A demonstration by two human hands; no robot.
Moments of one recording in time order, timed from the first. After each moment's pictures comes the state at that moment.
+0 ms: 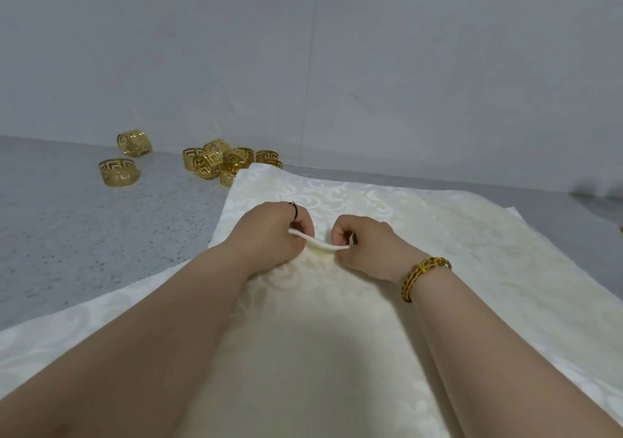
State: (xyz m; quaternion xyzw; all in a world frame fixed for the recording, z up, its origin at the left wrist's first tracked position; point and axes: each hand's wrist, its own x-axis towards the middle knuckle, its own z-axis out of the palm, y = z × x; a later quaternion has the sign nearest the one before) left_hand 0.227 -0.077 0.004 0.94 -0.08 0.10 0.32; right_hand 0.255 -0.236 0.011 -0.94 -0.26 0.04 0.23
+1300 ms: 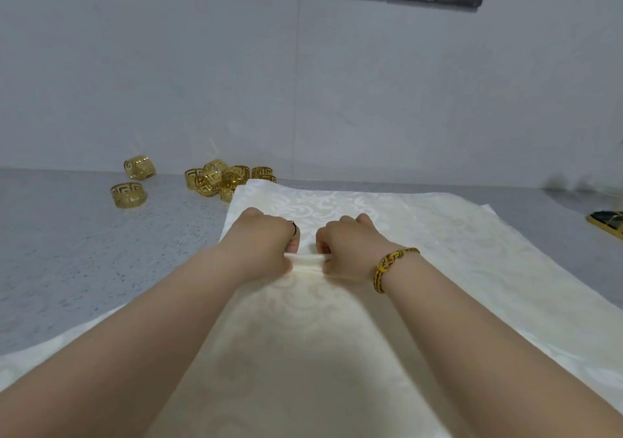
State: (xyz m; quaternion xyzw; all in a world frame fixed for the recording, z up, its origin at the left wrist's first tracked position) left_hand 0.202 -0.081 0.029 0.99 -0.13 0.09 0.03; right_hand 0.227 -0.224 0.031 -0.95 -0.32 -0.02 -0.03
